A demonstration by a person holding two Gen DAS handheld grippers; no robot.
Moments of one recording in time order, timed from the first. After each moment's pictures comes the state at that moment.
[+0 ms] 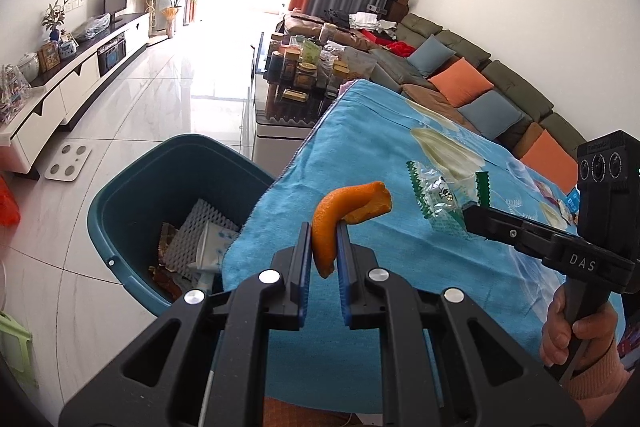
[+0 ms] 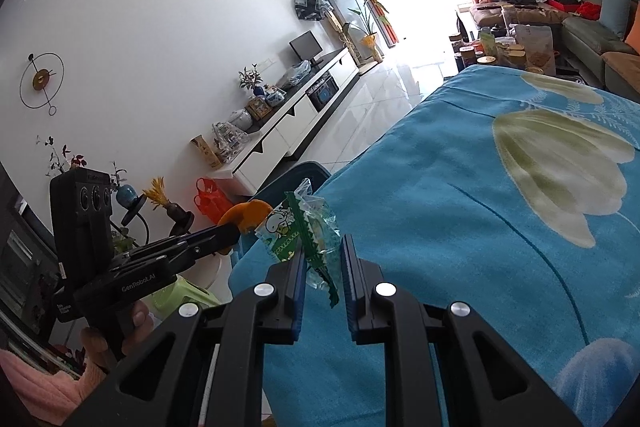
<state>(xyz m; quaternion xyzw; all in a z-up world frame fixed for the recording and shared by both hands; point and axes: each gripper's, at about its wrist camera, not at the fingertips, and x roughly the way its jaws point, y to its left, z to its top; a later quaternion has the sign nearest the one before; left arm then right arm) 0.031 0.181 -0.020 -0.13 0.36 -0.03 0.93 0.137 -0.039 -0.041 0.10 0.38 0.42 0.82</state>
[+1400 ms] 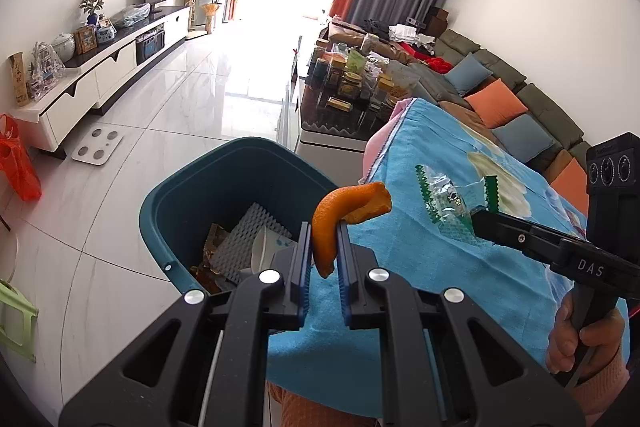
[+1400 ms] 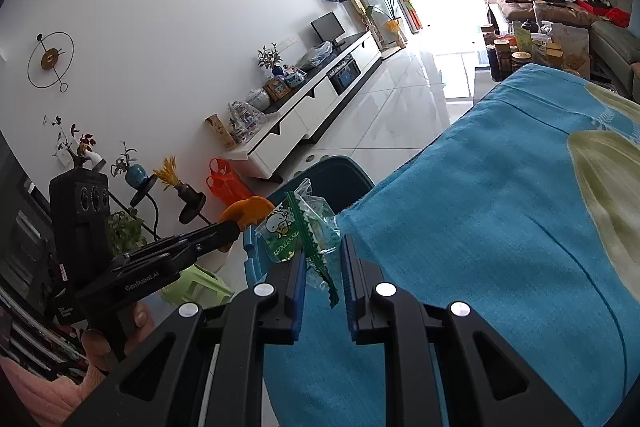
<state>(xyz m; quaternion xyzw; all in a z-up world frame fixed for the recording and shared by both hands) 0.026 0.228 -0.024 -0.15 0.35 0.04 0.92 0.157 0.016 -0.041 0.07 0.40 0.46 0.79</state>
